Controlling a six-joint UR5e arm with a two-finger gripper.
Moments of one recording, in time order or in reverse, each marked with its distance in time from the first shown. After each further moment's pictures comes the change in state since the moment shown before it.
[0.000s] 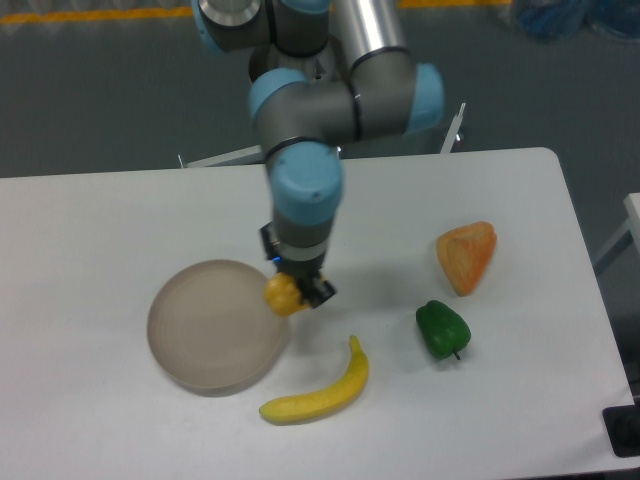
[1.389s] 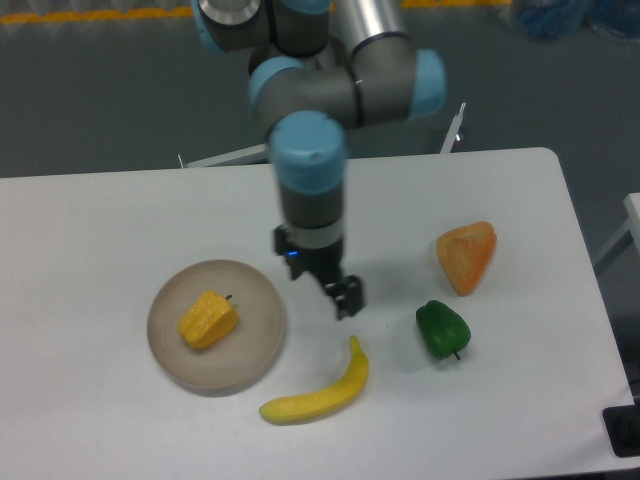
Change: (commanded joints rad) arm 0.334 0.113 -0.002 0.123 0.058 0.309
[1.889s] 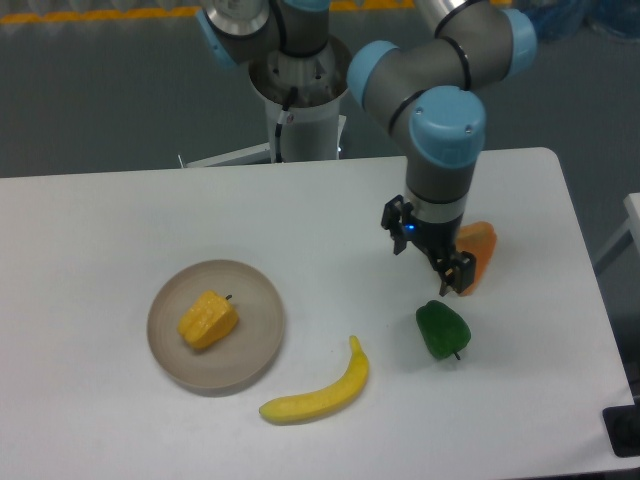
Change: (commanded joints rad) arm 0.092 -0.018 -0.021 0.000 -0.006 0.161
